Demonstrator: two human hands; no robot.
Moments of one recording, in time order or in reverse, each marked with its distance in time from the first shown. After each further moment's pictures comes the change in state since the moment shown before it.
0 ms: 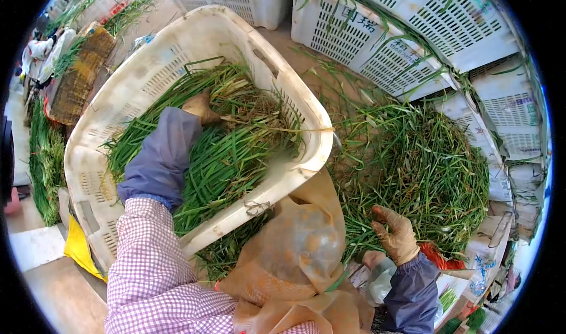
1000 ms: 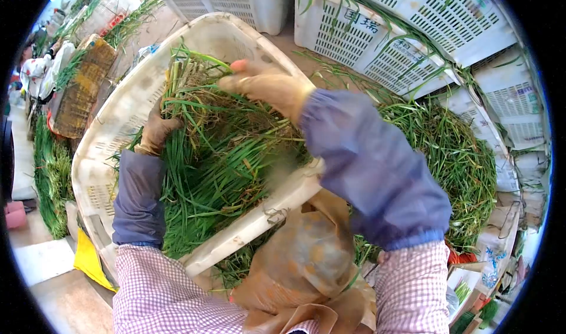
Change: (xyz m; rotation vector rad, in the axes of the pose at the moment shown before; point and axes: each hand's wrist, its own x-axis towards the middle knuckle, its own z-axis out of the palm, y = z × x) left_hand -0.070 -0.070 -0.052 -1.106 0.264 0.172; right_hand 0.246 -0.246 0.084 0.599 -0.403 -0.301
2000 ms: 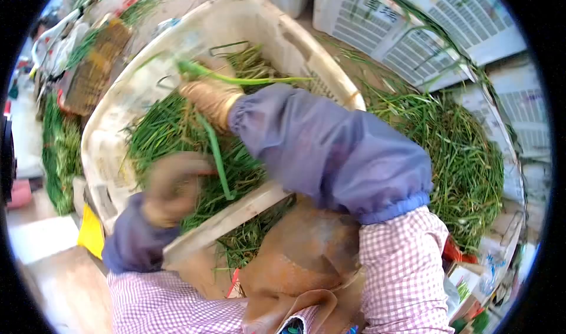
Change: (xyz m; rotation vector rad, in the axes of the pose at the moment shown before) left_hand -0.176 0.081 0.041 0.493 -0.288 0.661; right_hand 0.036 0.027 0.128 0.229 0.064 -0.217
